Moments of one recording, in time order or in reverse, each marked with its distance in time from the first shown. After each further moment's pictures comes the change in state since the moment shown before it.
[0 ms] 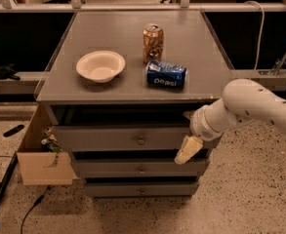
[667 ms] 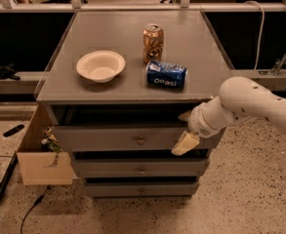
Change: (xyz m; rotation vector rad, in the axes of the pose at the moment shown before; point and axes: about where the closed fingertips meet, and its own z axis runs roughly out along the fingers) arm -0.002 -0.011 0.007 0.007 0.011 -0.012
